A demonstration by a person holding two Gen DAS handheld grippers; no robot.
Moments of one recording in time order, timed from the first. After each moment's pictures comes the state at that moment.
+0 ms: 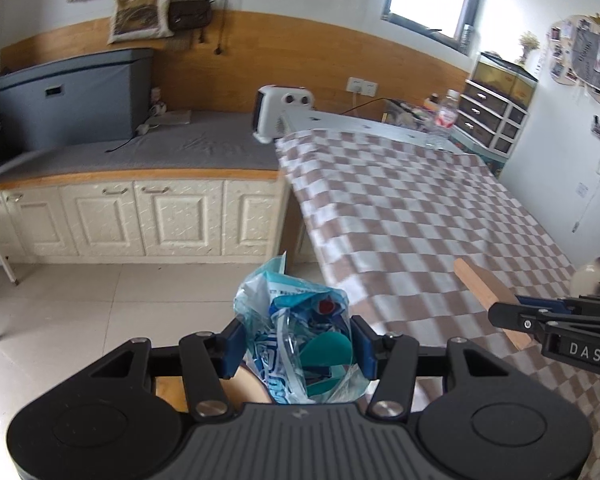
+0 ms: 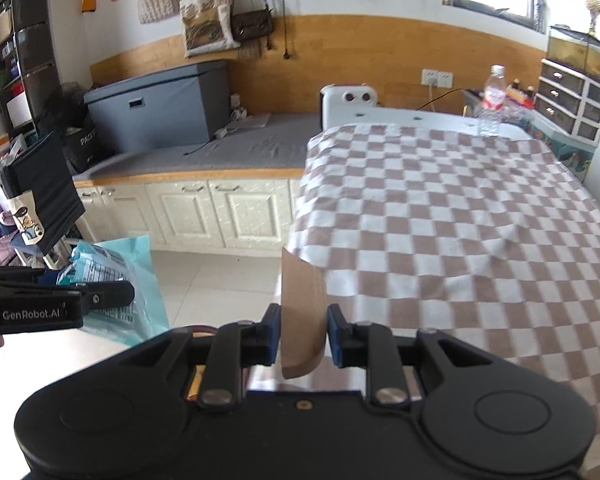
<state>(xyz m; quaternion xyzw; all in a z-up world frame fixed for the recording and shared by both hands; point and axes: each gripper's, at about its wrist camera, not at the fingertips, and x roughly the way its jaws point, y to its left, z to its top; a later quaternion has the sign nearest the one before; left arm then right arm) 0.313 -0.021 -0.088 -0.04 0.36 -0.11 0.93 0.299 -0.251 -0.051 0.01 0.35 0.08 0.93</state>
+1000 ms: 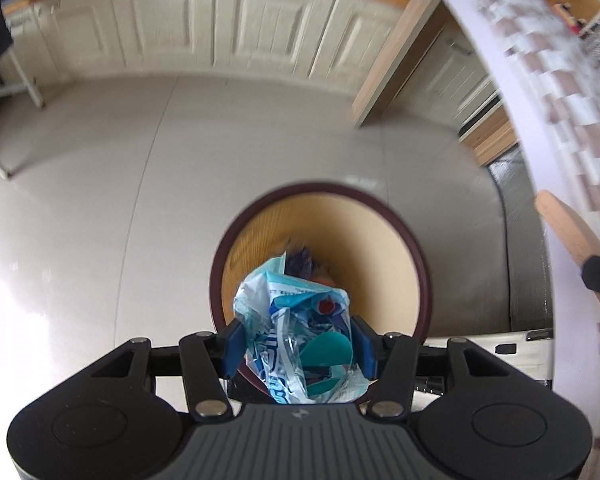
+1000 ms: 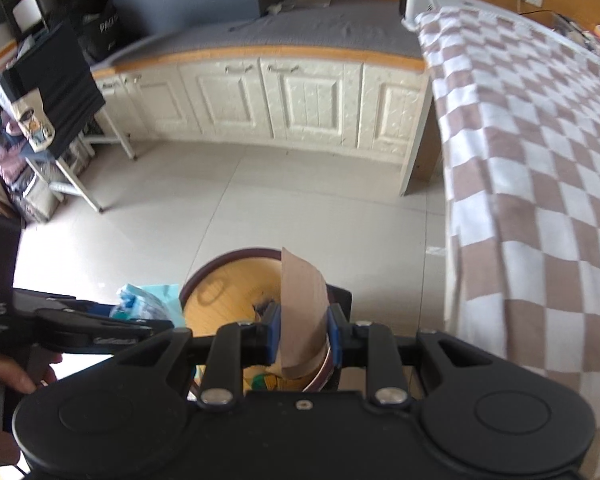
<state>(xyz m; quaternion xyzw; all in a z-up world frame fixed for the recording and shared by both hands) 0.410 0.112 -0.292 -0.10 0.60 -0.03 0.79 0.411 -0.105 -0.170 -0.03 0.51 0.13 0.85</state>
